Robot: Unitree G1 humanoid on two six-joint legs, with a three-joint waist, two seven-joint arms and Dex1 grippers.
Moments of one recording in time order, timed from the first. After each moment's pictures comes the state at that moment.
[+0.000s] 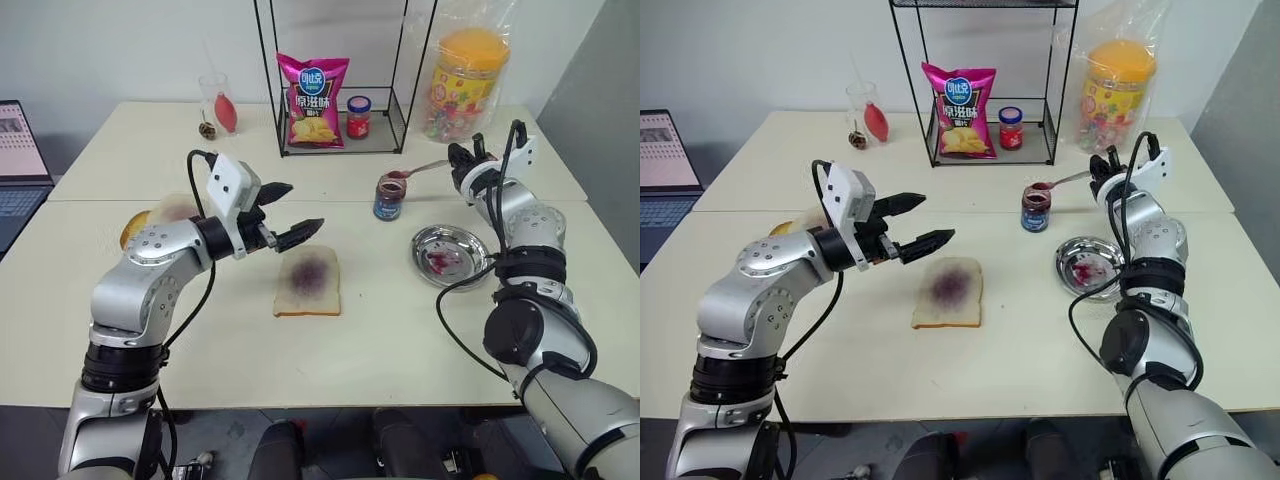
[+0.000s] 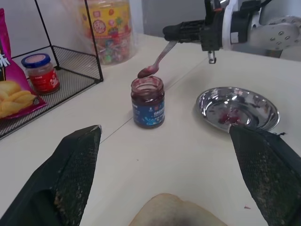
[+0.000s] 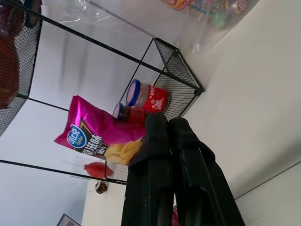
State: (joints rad) left arm -0.53 0.61 0.09 -0.24 -0.51 0.64 -0.79; right arm -1.09 -0.19 -0.69 0.69 0.82 0.61 -0.04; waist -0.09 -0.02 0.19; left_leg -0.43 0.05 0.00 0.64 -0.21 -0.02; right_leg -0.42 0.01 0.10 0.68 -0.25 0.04
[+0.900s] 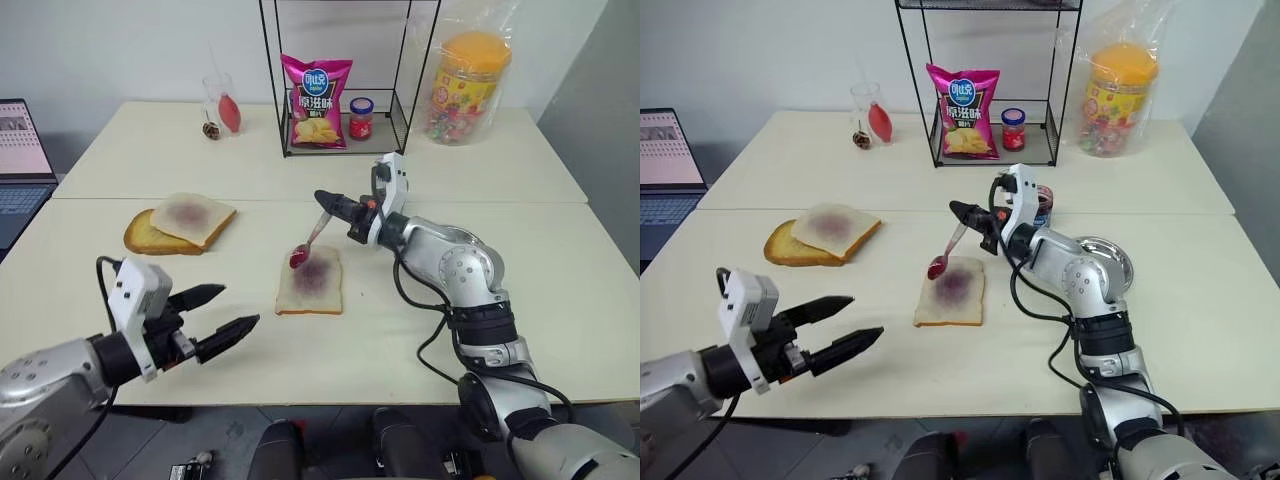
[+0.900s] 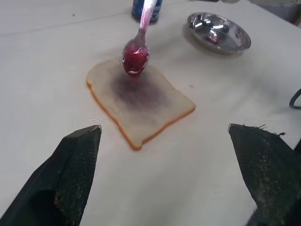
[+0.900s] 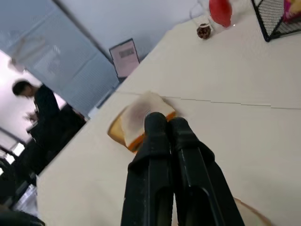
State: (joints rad) left arm 0.30 0.75 0.61 -0.76 -0.87 0.91 -0.73; right arm -0.76 -0.09 0.04 0.06 0.72 0.80 0.31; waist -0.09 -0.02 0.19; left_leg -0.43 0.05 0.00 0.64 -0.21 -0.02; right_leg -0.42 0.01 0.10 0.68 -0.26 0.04
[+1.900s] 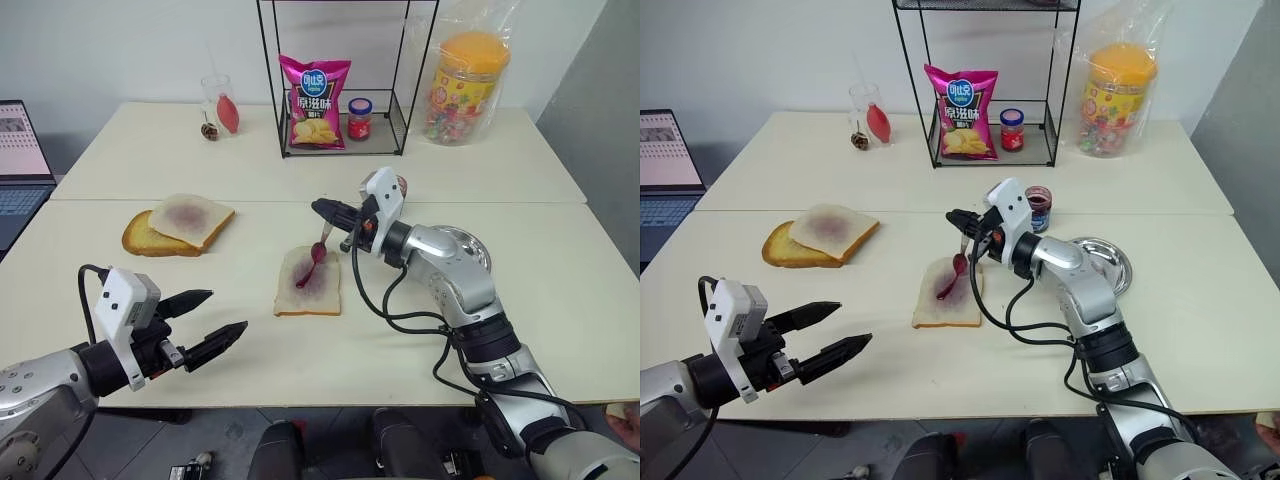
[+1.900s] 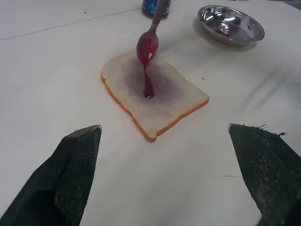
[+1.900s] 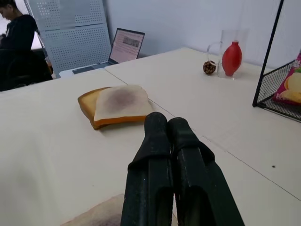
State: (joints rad) left arm 0.30 0.79 0.59 -0.70 -0.84 0.80 -0.74; right arm -0.71 -0.12 0.14 0.10 0.39 0.47 0.57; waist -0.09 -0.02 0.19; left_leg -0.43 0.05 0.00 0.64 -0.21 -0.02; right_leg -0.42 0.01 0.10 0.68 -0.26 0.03
